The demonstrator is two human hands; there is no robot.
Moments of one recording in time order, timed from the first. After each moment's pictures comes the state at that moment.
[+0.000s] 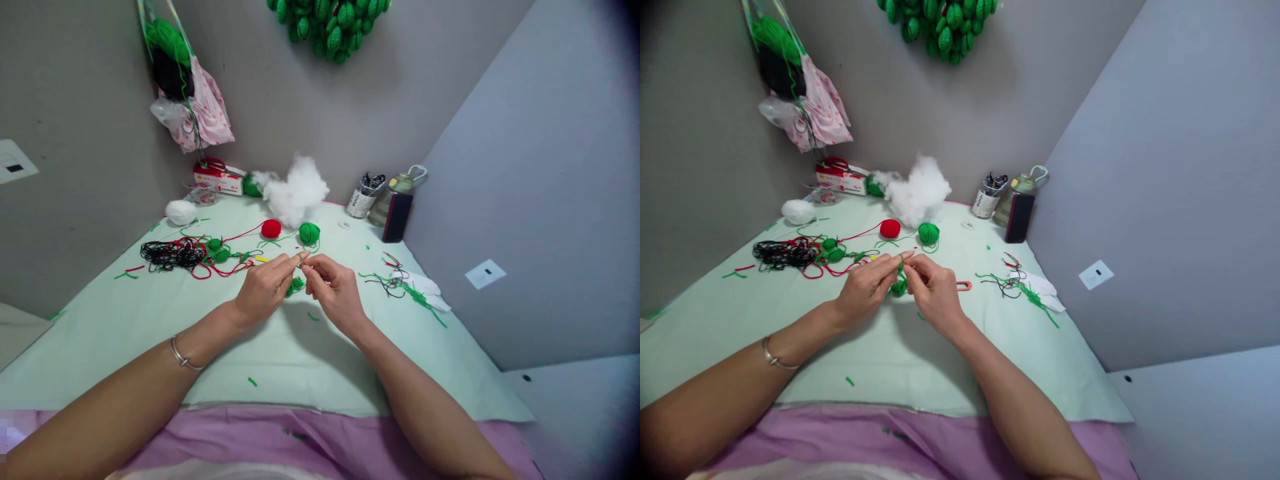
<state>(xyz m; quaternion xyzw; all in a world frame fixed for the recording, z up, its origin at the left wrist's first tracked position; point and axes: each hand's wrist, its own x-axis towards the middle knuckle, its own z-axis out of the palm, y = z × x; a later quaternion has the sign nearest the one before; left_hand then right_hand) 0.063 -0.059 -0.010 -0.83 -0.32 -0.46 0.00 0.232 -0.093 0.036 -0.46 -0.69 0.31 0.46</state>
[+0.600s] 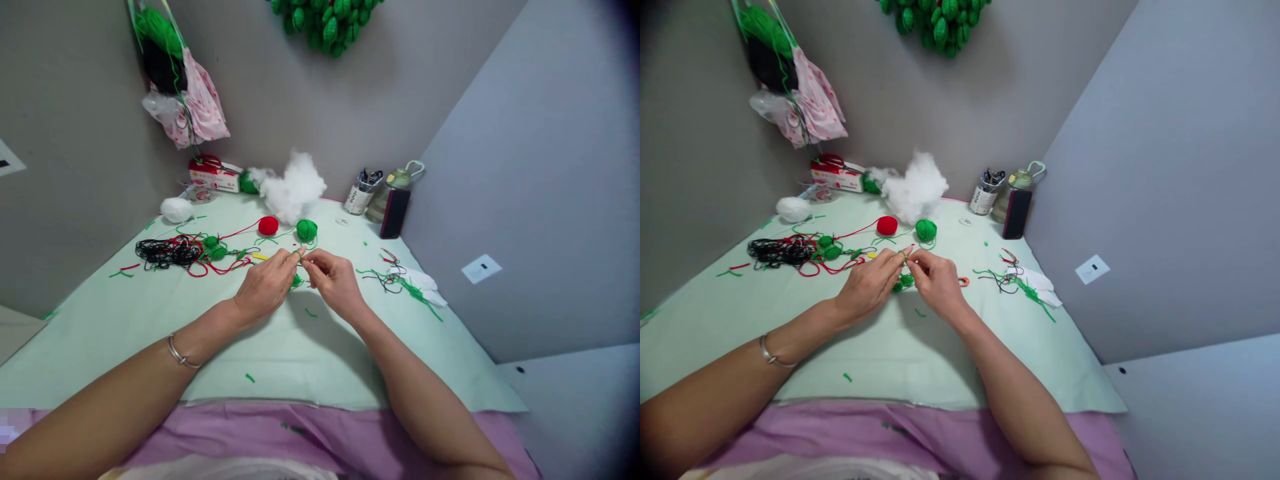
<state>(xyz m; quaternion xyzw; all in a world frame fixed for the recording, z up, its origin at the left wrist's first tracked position) 0.067 -0.061 -0.012 -0.85 -0.37 -0.35 0.09 0.244 -0.079 0.031 -0.50 -0.71 0.28 0.41</state>
